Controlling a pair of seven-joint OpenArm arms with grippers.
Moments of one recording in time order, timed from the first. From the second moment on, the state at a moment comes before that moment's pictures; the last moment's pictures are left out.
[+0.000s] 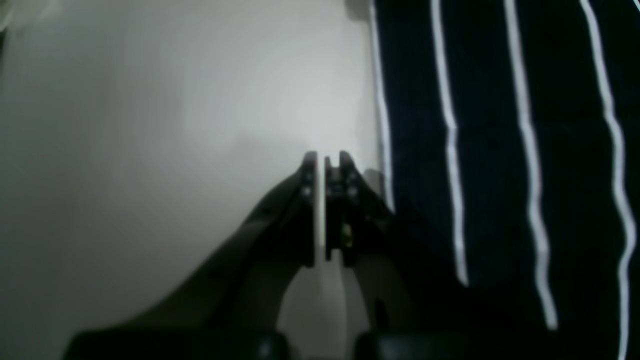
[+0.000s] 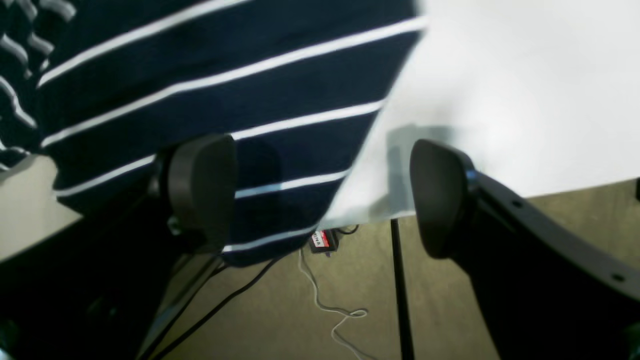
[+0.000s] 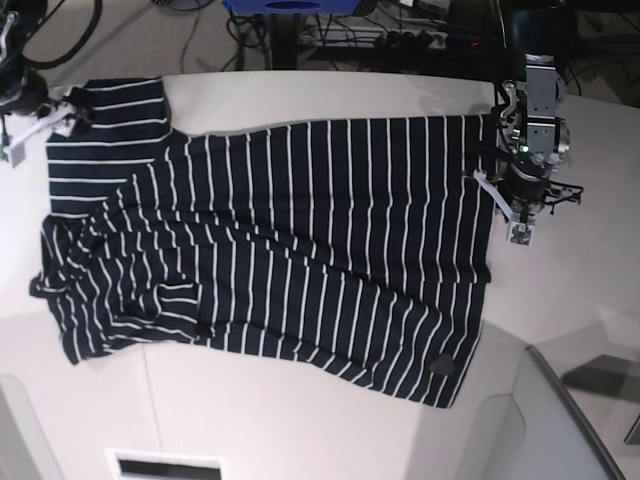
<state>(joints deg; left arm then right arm) 5.6 -14.6 -11.8 67.6 12.7 -9.2 17.0 -18.7 7.3 38.3 84.0 22.7 23.8 -56.7</state>
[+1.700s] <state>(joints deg) 7.1 -15.3 -11.7 67.7 12.7 -9.2 17.0 -18.4 6.6 34.5 84.0 22.7 16.5 -58.4</state>
